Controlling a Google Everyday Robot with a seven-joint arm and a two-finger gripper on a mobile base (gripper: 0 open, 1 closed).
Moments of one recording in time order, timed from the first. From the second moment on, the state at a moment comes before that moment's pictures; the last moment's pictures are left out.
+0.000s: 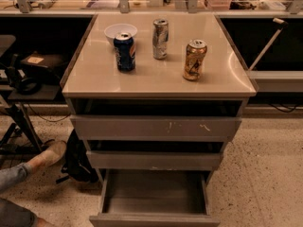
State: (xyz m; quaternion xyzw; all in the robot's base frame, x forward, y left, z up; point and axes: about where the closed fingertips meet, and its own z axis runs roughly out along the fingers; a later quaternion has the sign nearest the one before) arm 0.234 -0.151 0.307 -0.60 0.70 0.30 0.24
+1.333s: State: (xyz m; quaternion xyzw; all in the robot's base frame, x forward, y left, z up) arm 0.279 -0.167 0.225 -0.54 0.69 0.34 0.33
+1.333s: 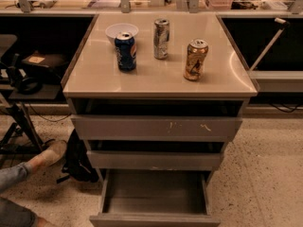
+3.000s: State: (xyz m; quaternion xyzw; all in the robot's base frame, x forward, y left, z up) arm 0.348 -0.137 0.160 -0.46 0.66 0.40 0.44
